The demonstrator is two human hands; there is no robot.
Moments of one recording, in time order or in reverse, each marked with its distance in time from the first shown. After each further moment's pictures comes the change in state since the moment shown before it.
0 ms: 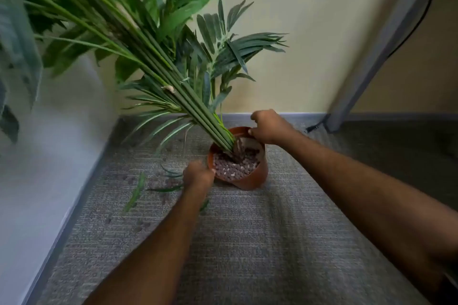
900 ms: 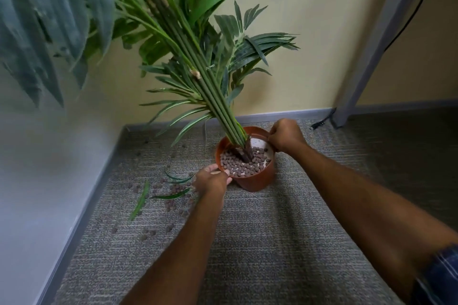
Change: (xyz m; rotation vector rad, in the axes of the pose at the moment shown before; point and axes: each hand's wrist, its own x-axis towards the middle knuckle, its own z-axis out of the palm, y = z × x) left_hand -0.002 -0.011 0.051 -0.635 -0.032 -0.121; right_hand -0.004 0.064 0.051 0.238 0.146 0.239
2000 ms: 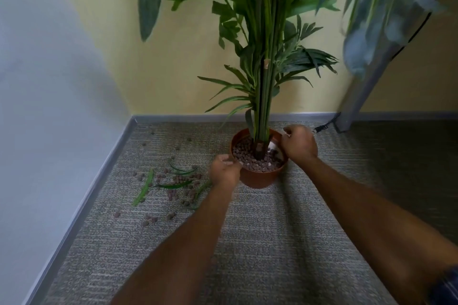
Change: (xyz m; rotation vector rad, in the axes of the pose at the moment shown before) left_hand -0.025 0.004 0.010 0.173 -0.084 0.101; right_hand -0.034 0.021 0.005 0.077 0.210 0.033
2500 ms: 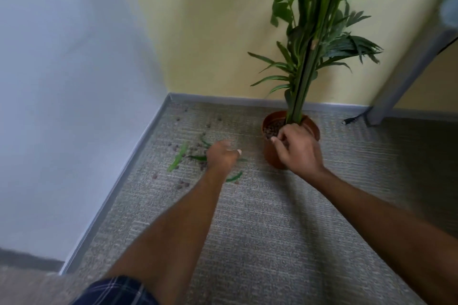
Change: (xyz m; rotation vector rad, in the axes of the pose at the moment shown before) left_hand -0.015 -0.010 -0.117 0.237 0.037 0.115; right_hand -0.111 -0.040 0.025 -0.025 0.072 -0.638
